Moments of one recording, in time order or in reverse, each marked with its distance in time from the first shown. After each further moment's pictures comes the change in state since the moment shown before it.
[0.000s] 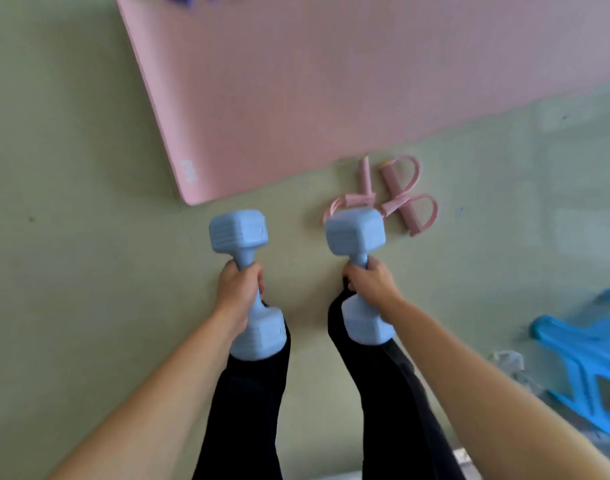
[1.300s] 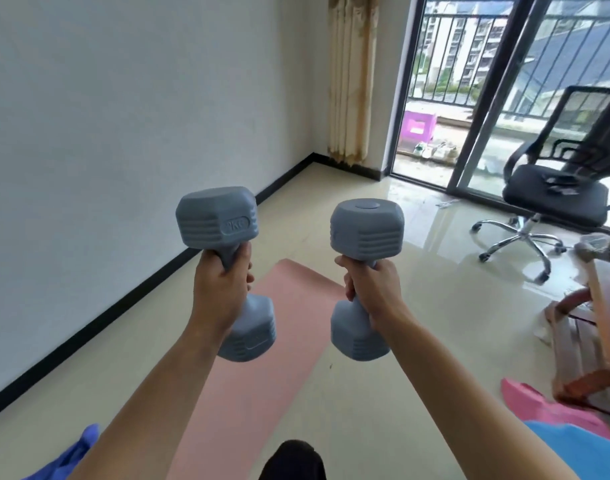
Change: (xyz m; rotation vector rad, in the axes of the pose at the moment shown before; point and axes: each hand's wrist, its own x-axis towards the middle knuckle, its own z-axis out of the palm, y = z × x) left_hand -0.682 0.461 0.428 0.115 -0.458 1.437; right_hand -0.364 -0.056 -0.771 1.049 0.700 -0.698
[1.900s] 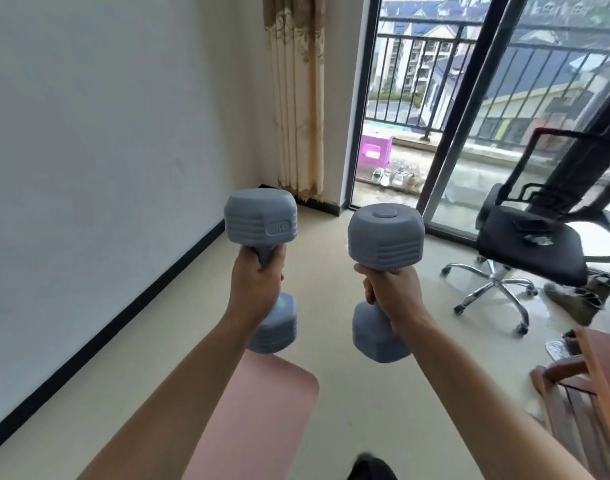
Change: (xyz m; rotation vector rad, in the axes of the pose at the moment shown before) left_hand 0.409 -0.003 0.330 0.022 -0.222 0.087; right_hand 0.454 -0.110 -0.062 -0.088 0.196 -0.073
